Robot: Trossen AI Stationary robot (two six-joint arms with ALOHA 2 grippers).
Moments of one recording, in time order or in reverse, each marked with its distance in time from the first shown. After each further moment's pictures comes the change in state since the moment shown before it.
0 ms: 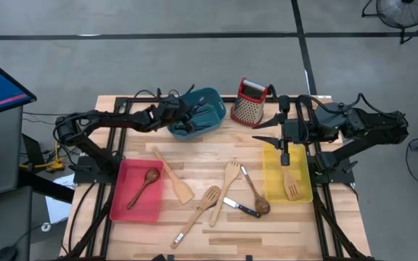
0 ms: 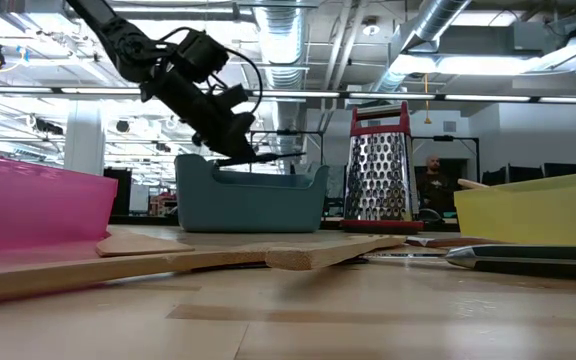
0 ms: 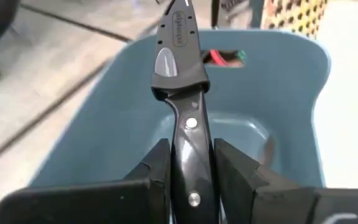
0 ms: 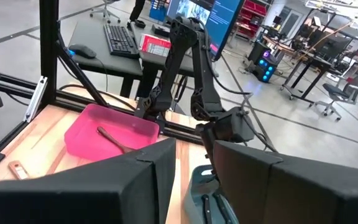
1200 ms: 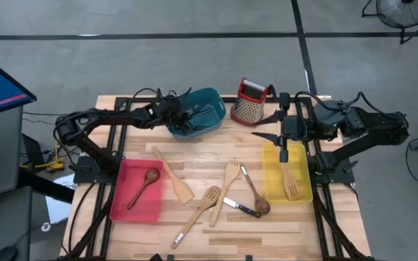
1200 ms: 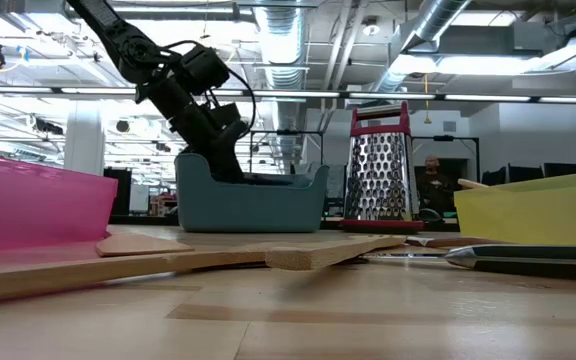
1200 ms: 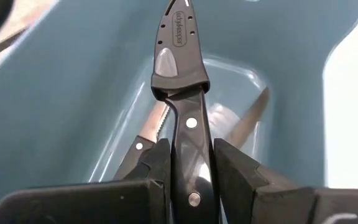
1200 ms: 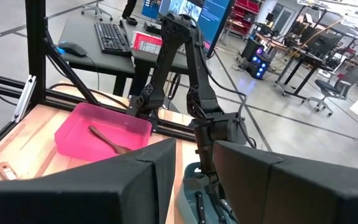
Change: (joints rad) left arm 0.041 0.010 0.020 -0.213 0.099 -0.180; right arm -0.034 0.000 0.001 0.000 0.000 0.000
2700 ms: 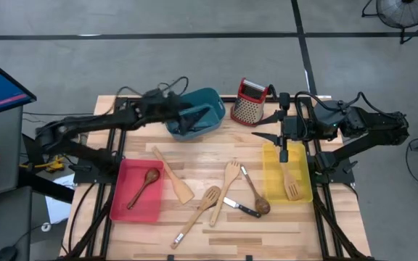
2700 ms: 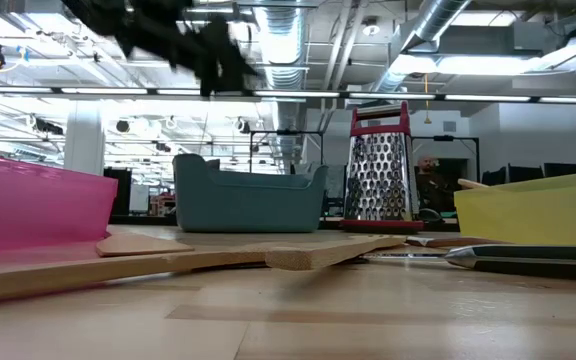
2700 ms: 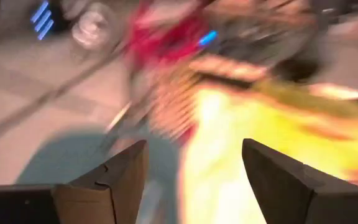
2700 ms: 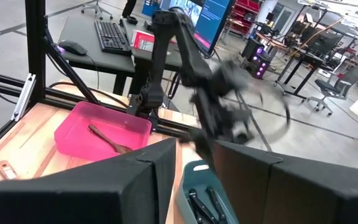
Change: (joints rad) left arm -0.088 -0.286 0.002 0.147 0.238 0.097; right arm 0.000 0.000 0.000 -0.004 0.000 -0.002
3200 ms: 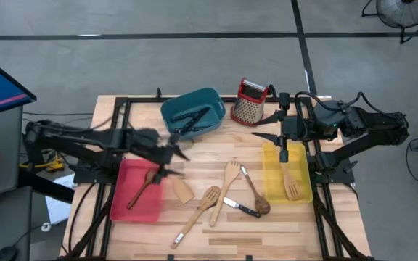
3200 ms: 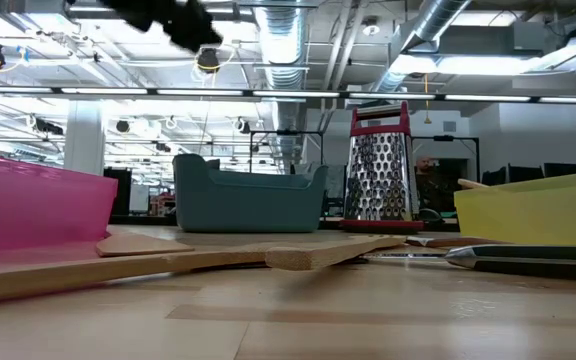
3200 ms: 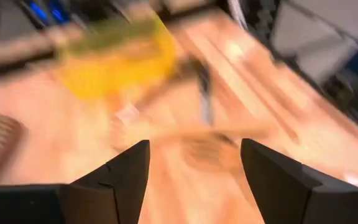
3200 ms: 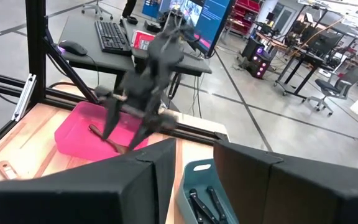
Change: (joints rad) left arm -0.507 -0.162 -0.002 -0.410 0.047 0.285; right arm 0.000 0.000 0.000 0.000 0.000 0.003
